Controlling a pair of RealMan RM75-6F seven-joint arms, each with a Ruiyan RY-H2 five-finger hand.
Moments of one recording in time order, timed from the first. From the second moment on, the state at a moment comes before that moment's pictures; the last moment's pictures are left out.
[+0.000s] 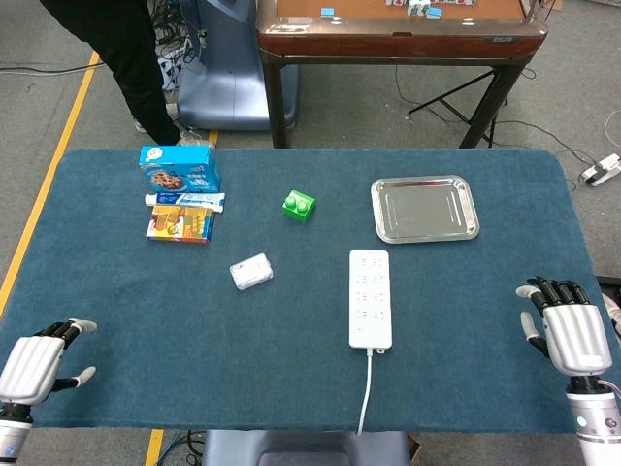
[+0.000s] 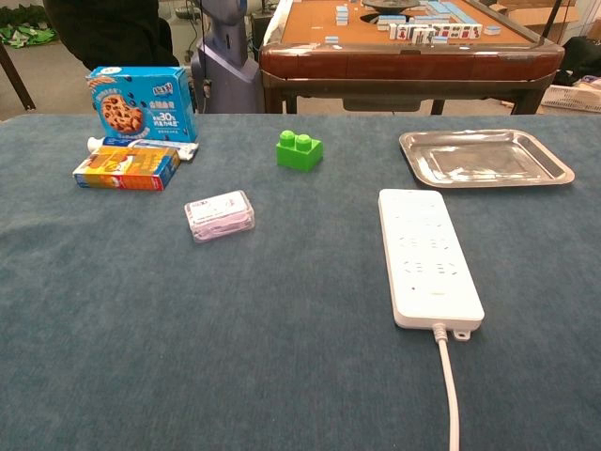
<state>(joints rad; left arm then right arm) -0.12 -1.10 0.02 -1.60 1.55 1.41 0.07 0.12 -1.19 0.05 -1.55 -1.51 1.56 -0.21</state>
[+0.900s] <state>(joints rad) -0.10 -1.09 0.00 -1.60 1.51 1.43 0.04 0.34 -1.21 0.00 -1.70 -1.67 1.16 -0.50</state>
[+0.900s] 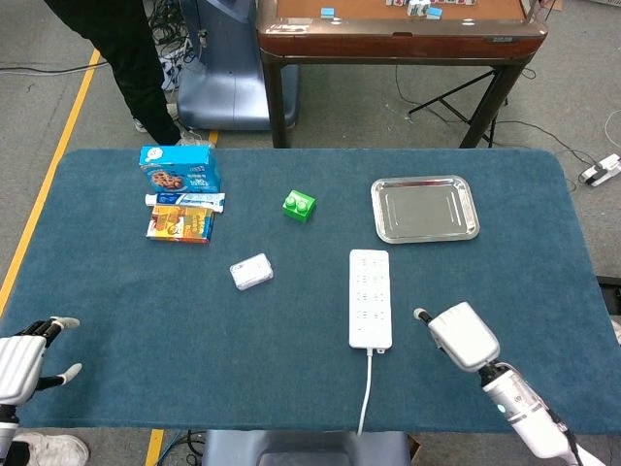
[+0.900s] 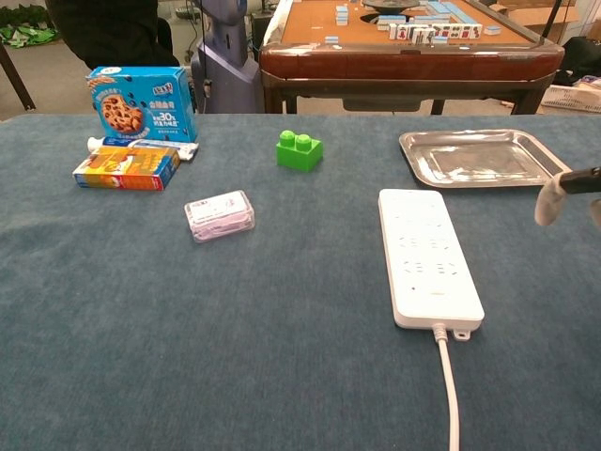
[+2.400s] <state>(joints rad) -0.09 -1.07 -0.01 -1.59 1.48 1.43 0.02 0.54 -1.35 -0.02 -1.65 -1.54 0.92 -0.53</state>
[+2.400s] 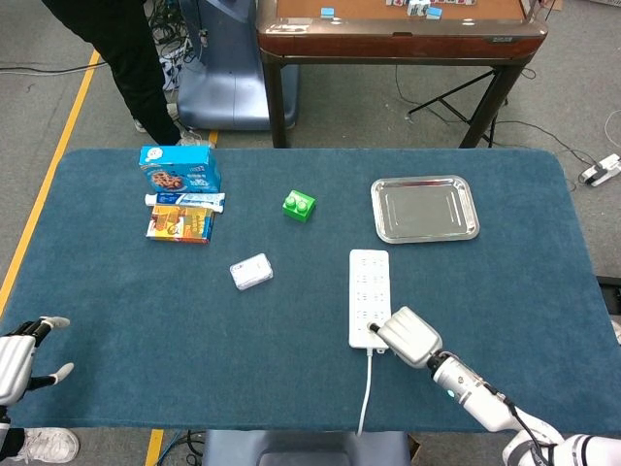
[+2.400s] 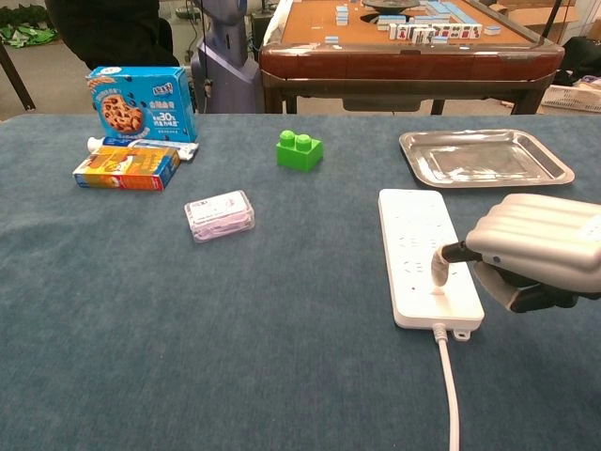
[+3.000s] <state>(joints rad) -0.09 -1.07 -0.01 -1.60 1.48 1.43 0.02 0.56 -1.37 -0.03 -1.62 -1.51 0.90 -0.53</state>
